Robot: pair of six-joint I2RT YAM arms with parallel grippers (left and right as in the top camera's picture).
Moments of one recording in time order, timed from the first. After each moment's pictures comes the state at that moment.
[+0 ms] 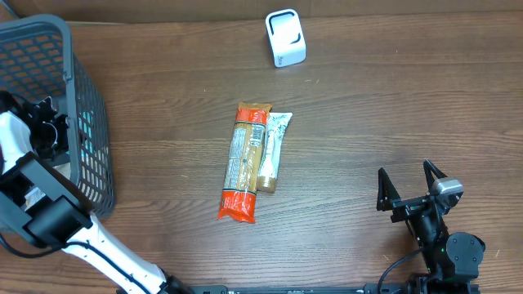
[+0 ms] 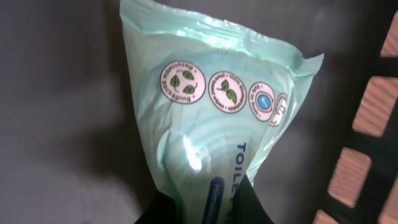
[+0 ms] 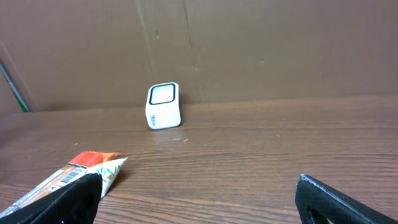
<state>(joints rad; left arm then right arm) 0.73 2.26 1.85 -1.02 0.29 0.19 -0.06 0.03 0.02 -0.01 -0.29 0.15</state>
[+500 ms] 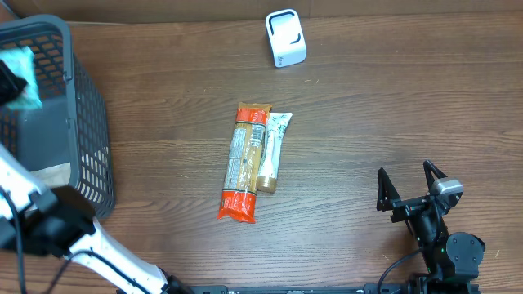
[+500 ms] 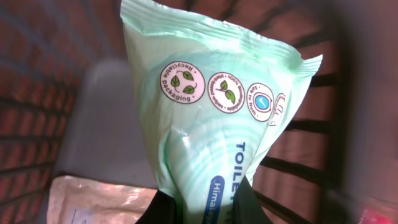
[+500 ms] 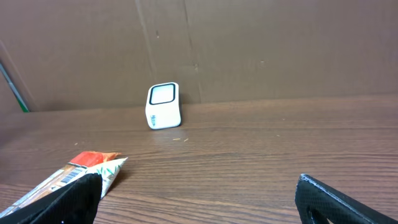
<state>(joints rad) 0.72 2.14 2.60 -1.48 0.34 0.11 -0.06 0.03 0.02 -0.01 -0.29 0.15</state>
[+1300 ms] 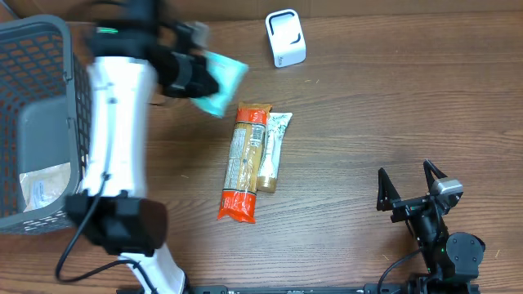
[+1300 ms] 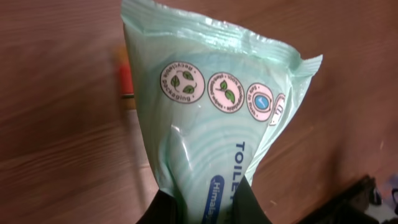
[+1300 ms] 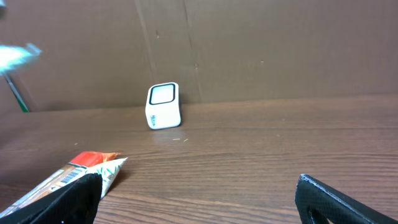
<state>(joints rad) -0.12 1.92 2.03 -1.41 0.42 0.01 -0.06 0.03 0.02 -0.01 -0.29 0.15</state>
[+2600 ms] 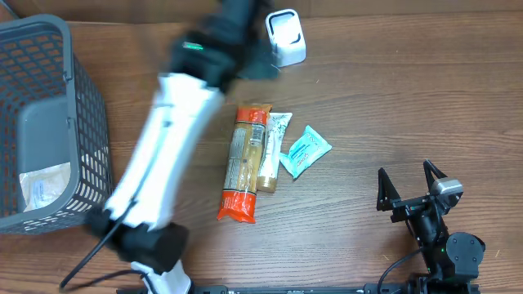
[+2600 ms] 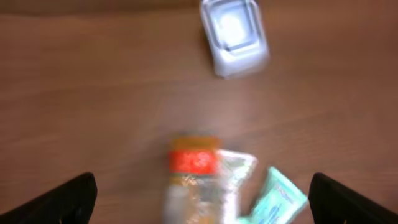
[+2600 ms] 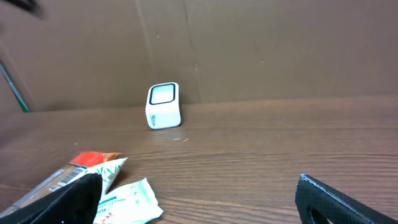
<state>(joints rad) -0.37 1.86 2.16 -1.22 -0.15 -0.30 -0.06 0.03 0.02 -0.01 -0.29 0.15</state>
